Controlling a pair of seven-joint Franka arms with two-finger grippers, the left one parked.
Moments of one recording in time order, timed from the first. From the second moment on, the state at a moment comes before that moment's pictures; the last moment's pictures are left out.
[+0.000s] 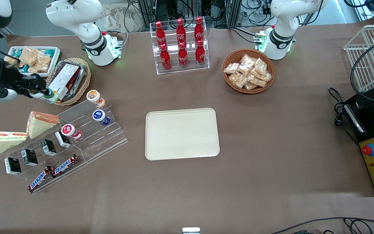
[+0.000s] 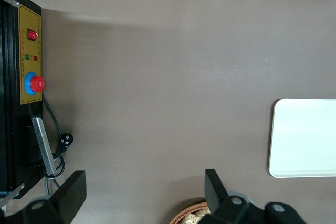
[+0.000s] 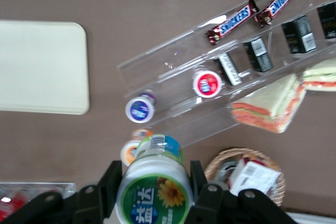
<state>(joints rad) 0.16 -0.11 -0.11 -1.68 0.07 1.51 0.03</state>
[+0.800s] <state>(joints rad) 0.45 0.10 0.01 -1.61 0.15 1.71 0.69</state>
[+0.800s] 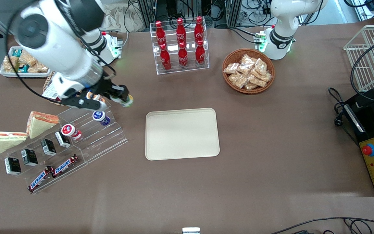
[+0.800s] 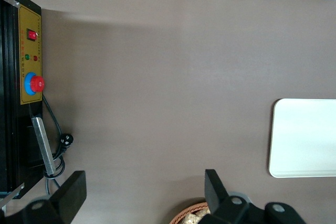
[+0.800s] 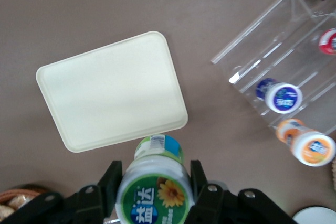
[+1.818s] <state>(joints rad) 0.63 0.33 0.01 -2.14 0.07 2.54 0.90</state>
